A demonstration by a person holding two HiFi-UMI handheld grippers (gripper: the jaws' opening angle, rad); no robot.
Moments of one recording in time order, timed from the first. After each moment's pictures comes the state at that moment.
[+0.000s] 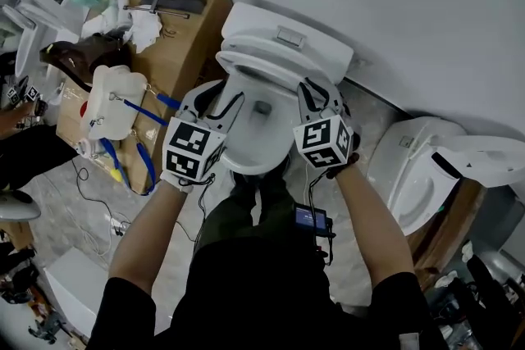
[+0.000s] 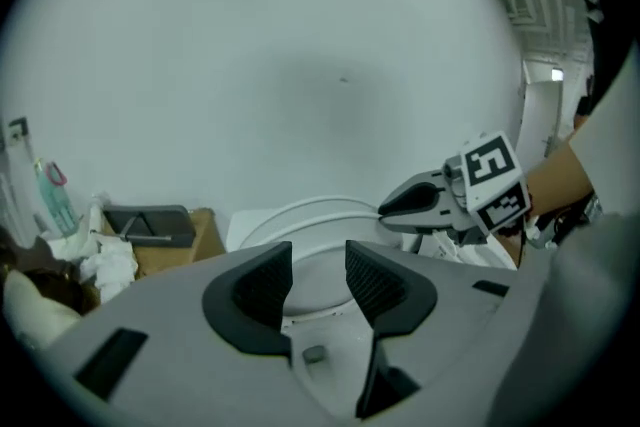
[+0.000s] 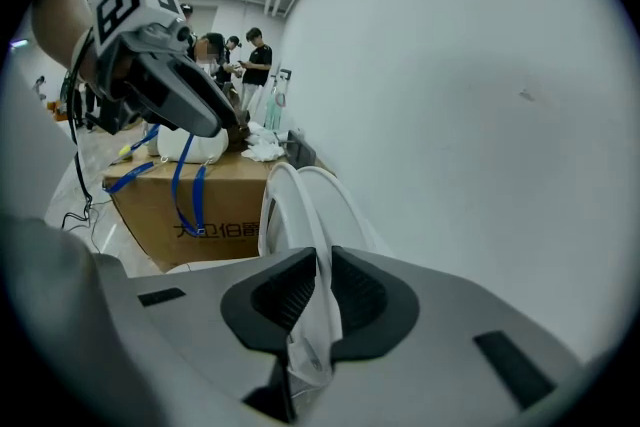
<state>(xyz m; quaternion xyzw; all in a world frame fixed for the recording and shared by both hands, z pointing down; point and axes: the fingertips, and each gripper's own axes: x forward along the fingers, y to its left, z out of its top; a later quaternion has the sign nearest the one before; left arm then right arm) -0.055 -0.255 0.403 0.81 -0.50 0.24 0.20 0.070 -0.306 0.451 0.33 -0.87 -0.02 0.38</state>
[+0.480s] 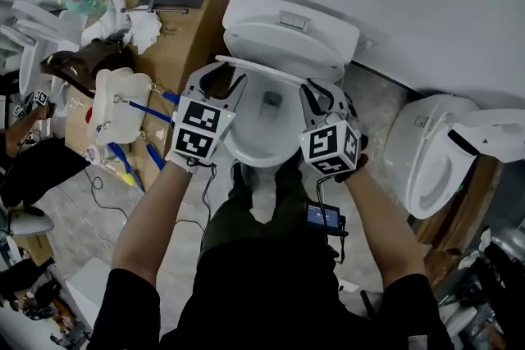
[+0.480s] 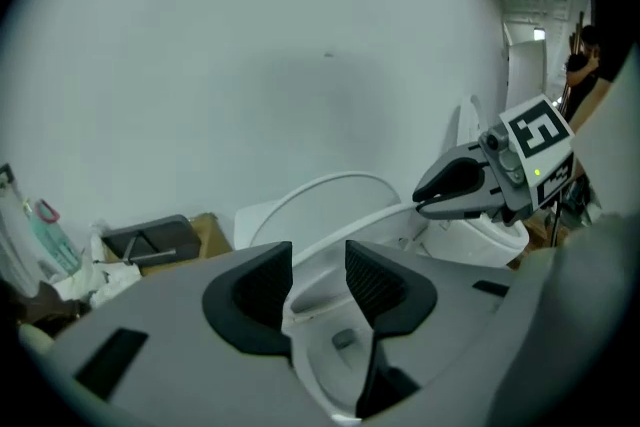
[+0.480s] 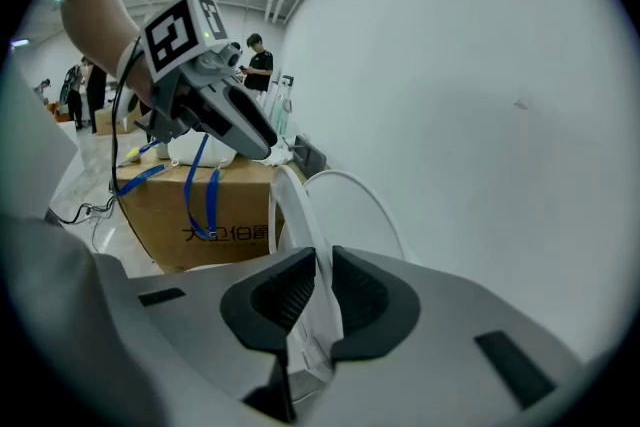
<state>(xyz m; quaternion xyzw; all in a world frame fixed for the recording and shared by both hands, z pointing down) -0.069 -0.264 0.430 0.81 -0.47 0.32 0.15 0.062 -0.257 0.453 0.33 -0.87 -0.03 0.36</state>
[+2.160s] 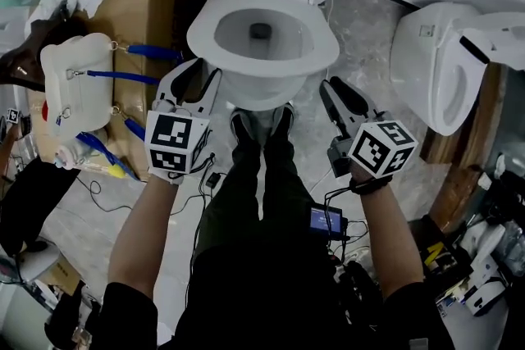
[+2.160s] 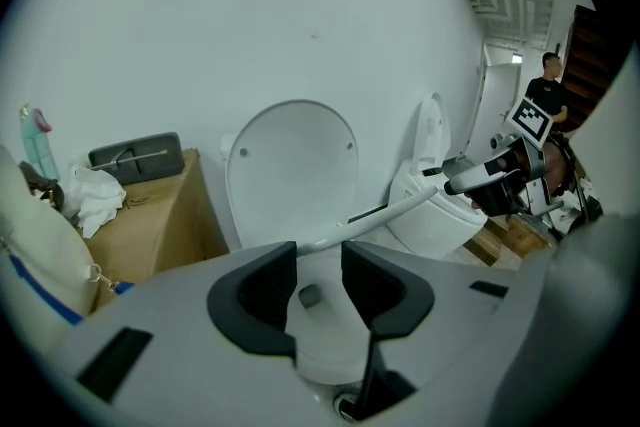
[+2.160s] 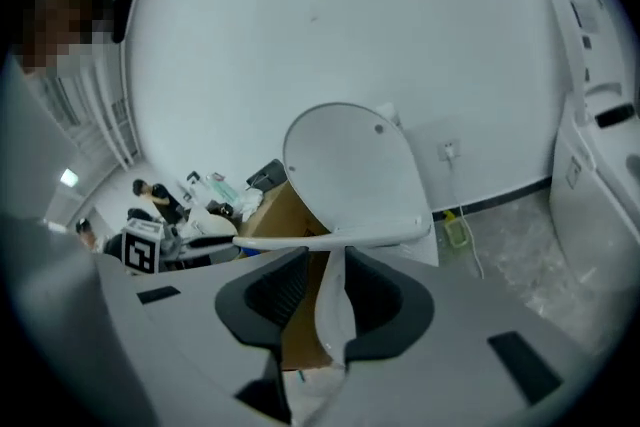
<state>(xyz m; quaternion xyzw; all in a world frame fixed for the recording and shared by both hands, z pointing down) -0.126 -0.113 0.548 0.84 -0.40 0.29 0.20 0.086 -0.070 0.539 0.47 -0.75 0.45 0.10</state>
